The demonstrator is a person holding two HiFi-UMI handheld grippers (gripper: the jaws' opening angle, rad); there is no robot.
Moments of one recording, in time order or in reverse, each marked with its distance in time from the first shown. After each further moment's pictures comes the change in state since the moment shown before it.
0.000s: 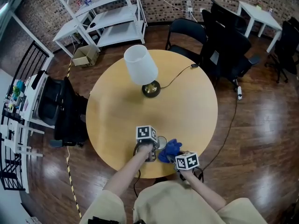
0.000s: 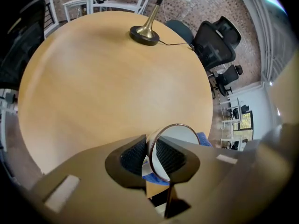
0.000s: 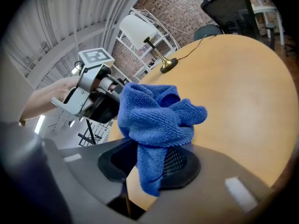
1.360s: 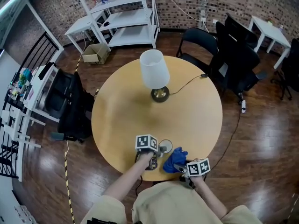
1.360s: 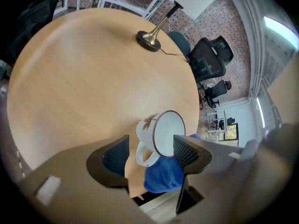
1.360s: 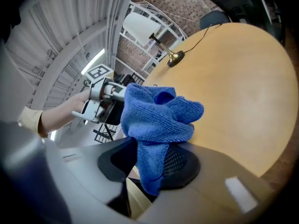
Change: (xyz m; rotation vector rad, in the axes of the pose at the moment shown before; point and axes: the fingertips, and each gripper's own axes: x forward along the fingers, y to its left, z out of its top) left arm -0.016 -0.005 -0.017 -0.066 -0.083 -0.162; right arm -0.038 0.012 -0.010 0.026 0.097 0.165
